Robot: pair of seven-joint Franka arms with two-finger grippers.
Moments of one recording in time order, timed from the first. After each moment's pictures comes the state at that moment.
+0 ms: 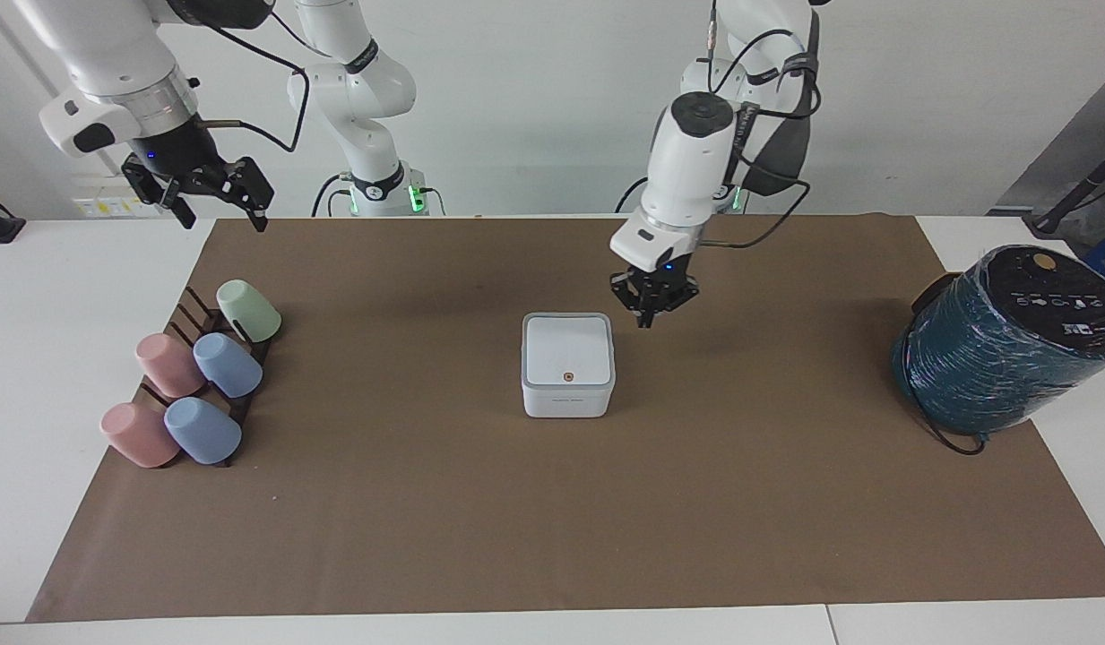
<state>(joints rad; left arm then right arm) -0.47 0.10 0.03 -1.83 0.00 2.06 -0.30 0.07 -0.03 -0.13 -1.55 -0.02 1.49 0.03</state>
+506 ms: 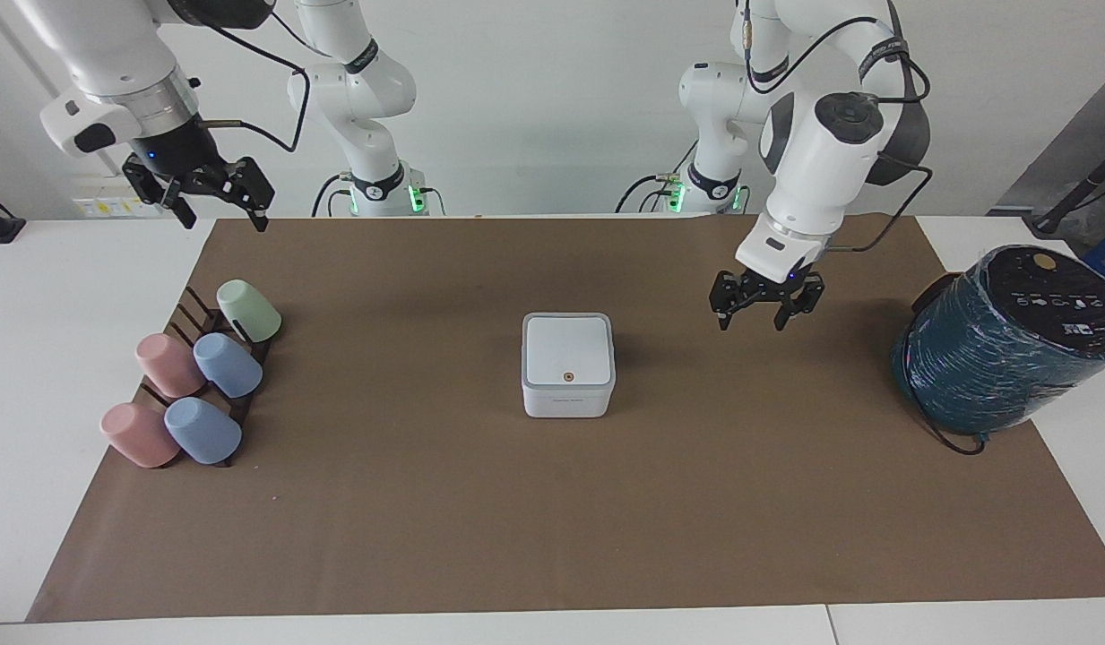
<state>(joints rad) -0.28 0.05 0.03 -1.83 0.00 2.00 -0.18 0.08 -0.03 -0.13 -1.55 -0.02 1.49 0.03</state>
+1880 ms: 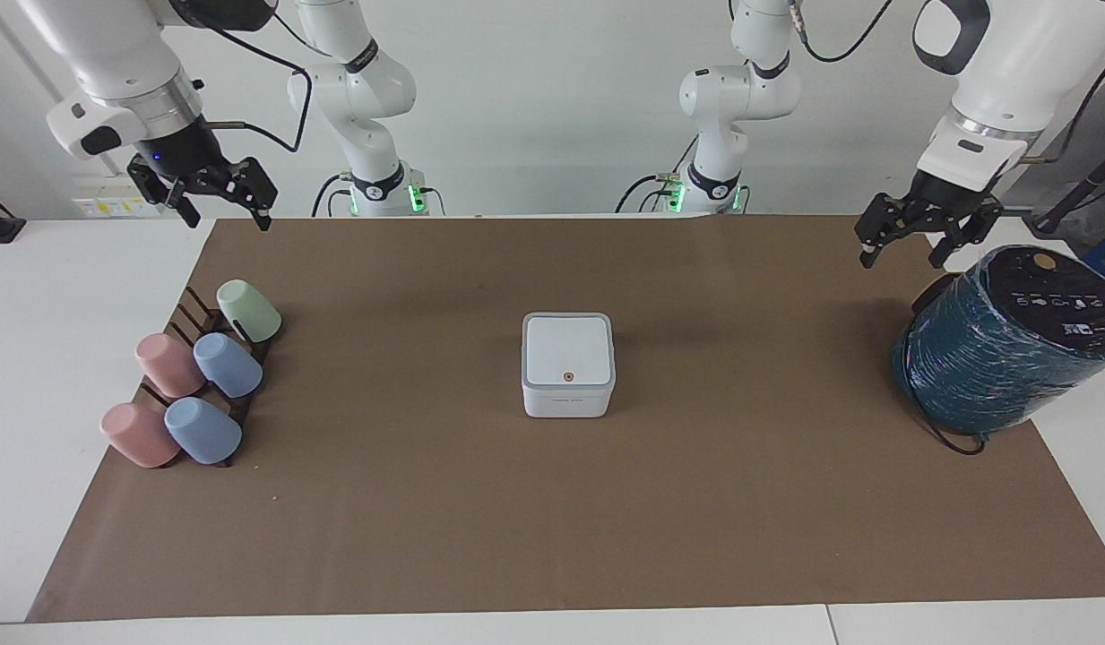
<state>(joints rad) -0.05 0.02 0.02 -1.57 0.00 1.69 0.08 0.08 -0.05 -0.13 -1.57 -0.02 1.49 0.03</state>
